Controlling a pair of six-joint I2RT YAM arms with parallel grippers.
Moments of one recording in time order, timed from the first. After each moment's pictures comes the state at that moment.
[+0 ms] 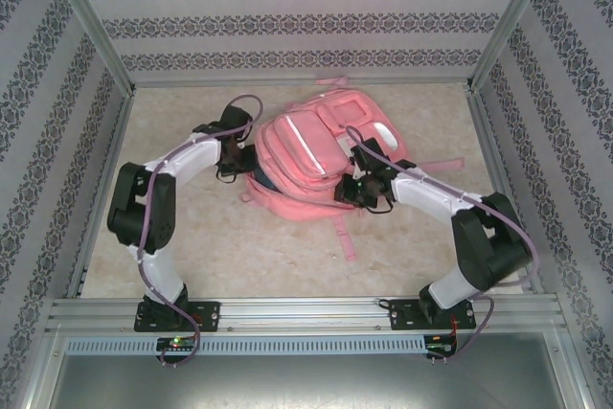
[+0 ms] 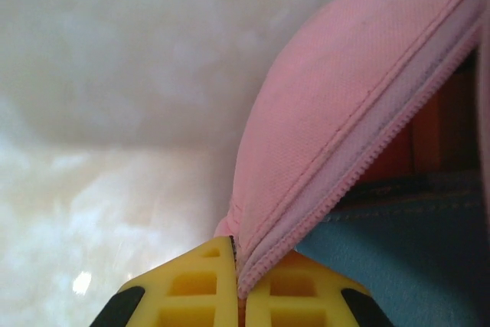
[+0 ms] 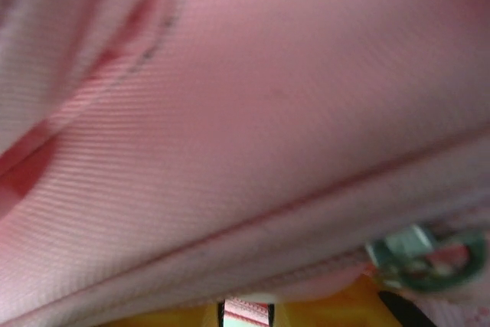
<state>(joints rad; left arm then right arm) -0.27 1.79 1.25 -0.66 0.06 -0.51 0.45 1.59 0.96 -0.50 -0.28 0.67</state>
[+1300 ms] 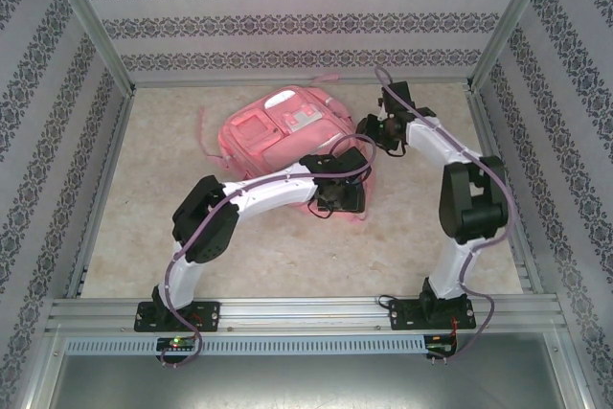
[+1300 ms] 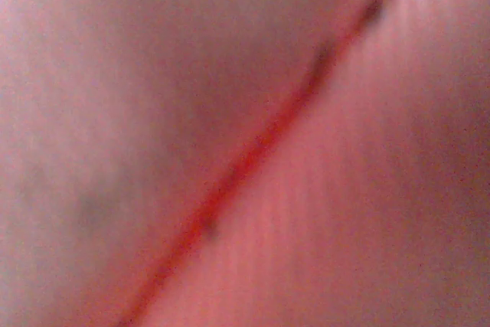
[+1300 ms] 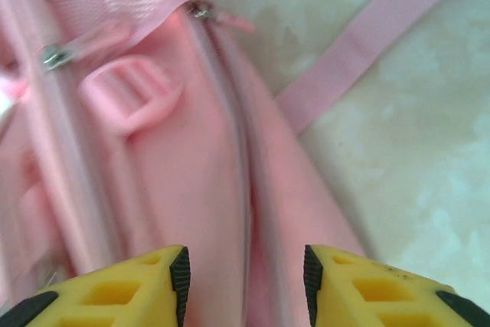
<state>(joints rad) -0.92 2.06 1.67 -0.76 0.06 -0.82 0.19 1.79 1.37 -0.56 -0.24 0.52</state>
